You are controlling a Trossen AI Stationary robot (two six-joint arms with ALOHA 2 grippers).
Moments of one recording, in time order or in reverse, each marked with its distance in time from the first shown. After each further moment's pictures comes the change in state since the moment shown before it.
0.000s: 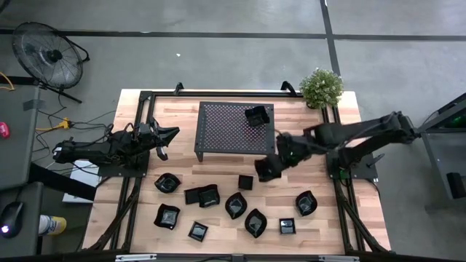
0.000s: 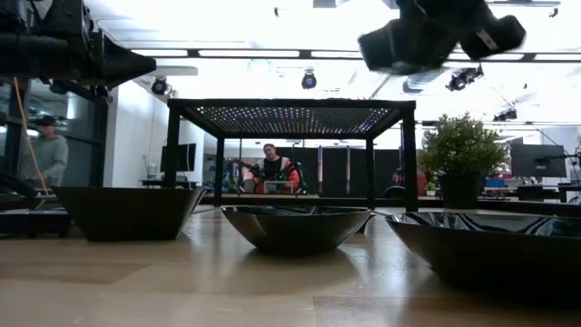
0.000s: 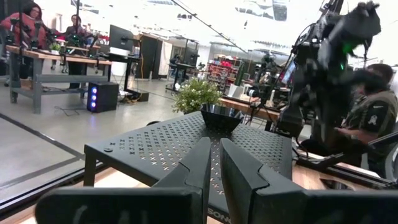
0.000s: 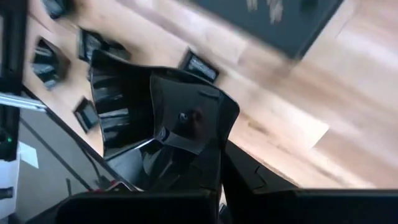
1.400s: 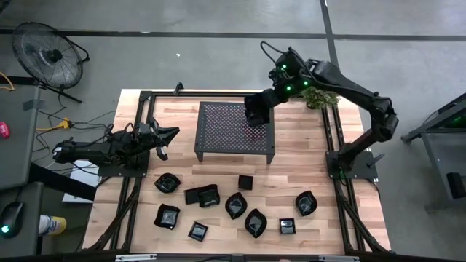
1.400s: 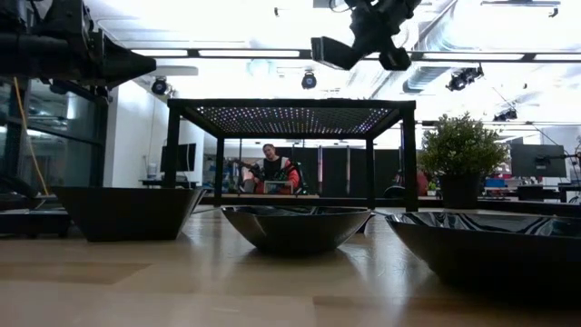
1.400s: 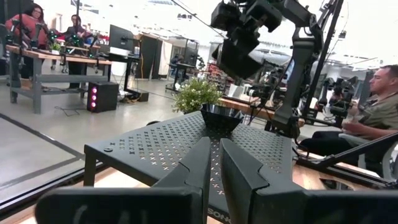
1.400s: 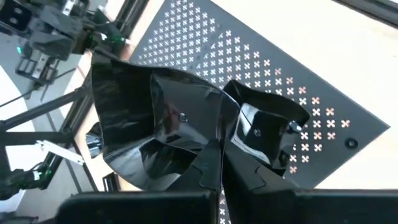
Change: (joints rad) left arm 0.000 0.000 0.000 0.000 0.000 0.000; right arm -0.716 0.238 0.442 -0.082 -0.364 -0.763
